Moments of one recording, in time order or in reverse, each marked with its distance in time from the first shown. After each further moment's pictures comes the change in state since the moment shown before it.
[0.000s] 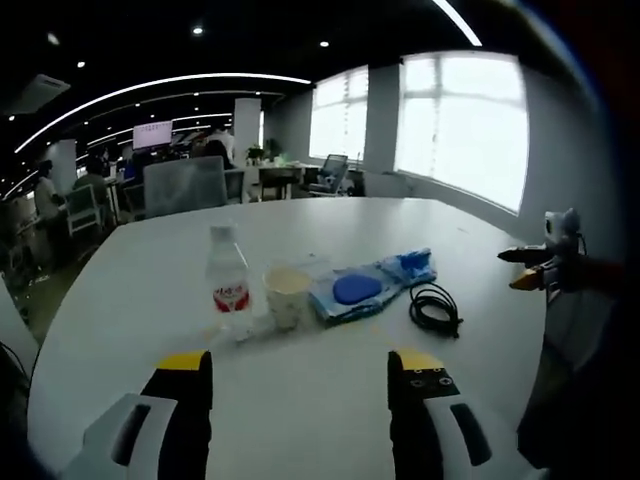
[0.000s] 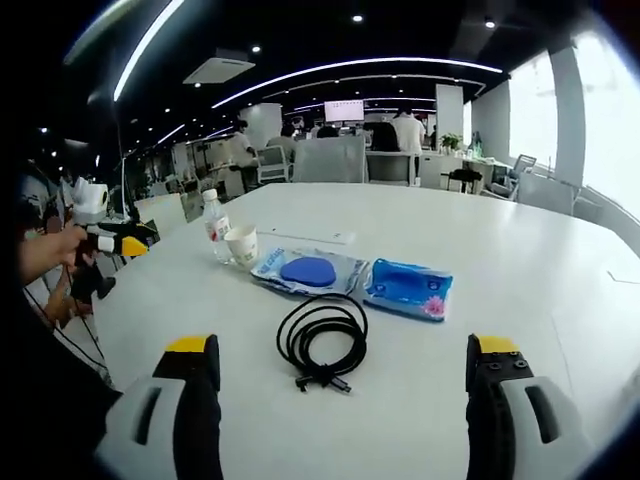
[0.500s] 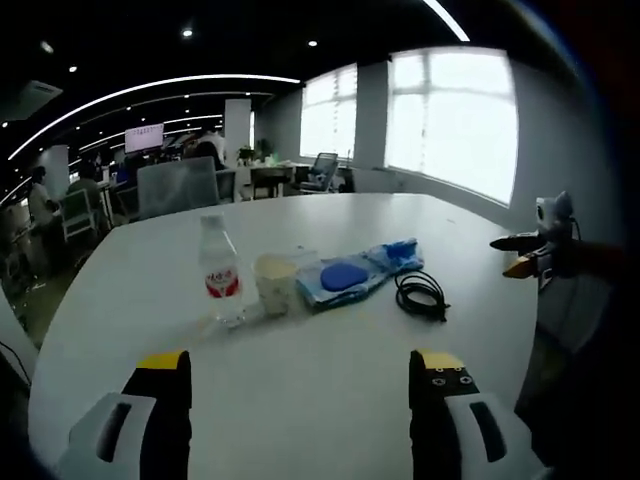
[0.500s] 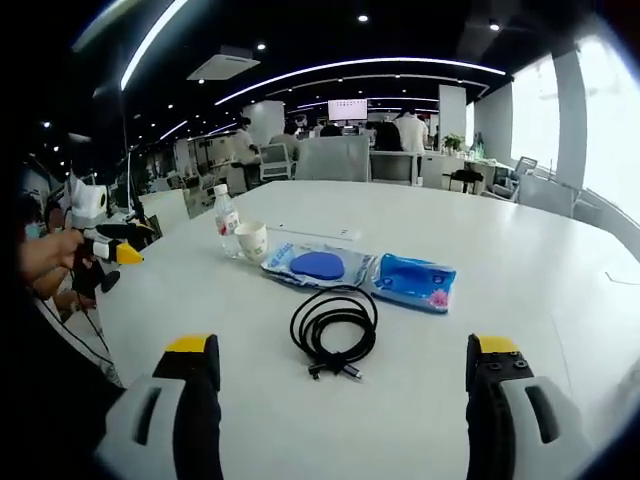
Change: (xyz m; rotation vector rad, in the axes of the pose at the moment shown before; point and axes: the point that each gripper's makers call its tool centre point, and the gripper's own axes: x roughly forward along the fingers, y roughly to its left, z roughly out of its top) left arm -0.020 -0.013 -0.011 0.030 -0.007 -0.013; right arm -0.018 0.014 -0.010 -0.010 0.007 -0.001
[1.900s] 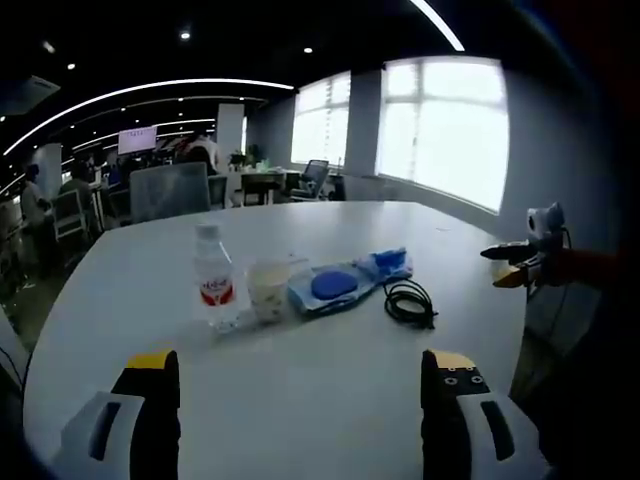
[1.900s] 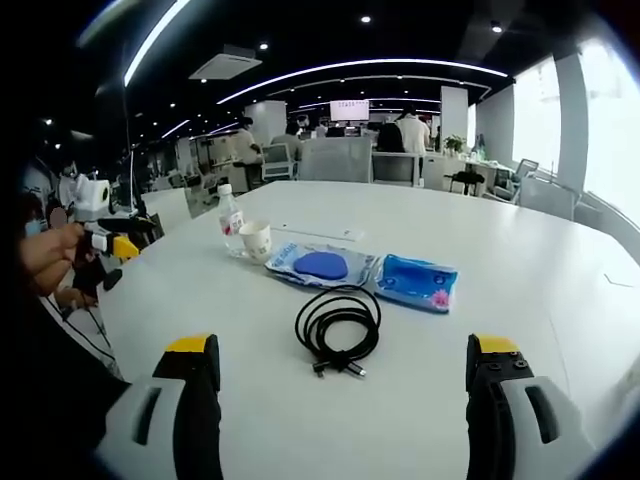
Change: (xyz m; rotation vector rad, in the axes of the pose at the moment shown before) left arm -0.004 0.000 0.012 -0.018 -0.024 -0.055; right arm -0.002 0.007 0.006 -0.008 0.001 0.005
